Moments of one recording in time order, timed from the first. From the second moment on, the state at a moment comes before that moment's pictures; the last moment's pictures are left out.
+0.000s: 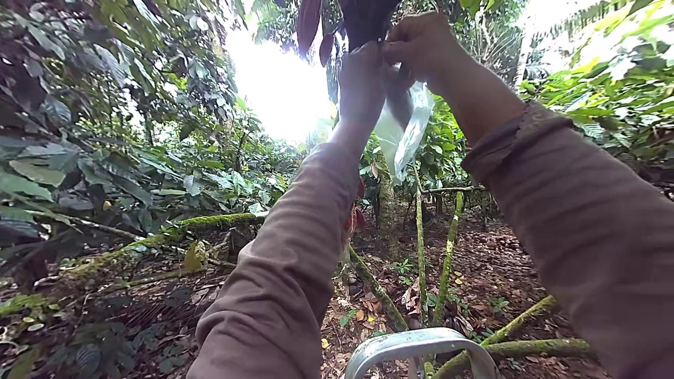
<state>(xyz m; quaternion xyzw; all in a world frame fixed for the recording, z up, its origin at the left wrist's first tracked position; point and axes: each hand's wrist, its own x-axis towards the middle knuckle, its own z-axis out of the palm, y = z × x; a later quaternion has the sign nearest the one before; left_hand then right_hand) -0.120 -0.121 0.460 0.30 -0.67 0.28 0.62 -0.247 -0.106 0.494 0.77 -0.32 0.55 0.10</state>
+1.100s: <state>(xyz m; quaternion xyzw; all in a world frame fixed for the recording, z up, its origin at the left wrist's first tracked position) -0.109 -0.127 0.468 0.15 -0.71 -0.21 0.66 -0.250 -0.101 0.488 0.73 -0.35 0.52 0.28</state>
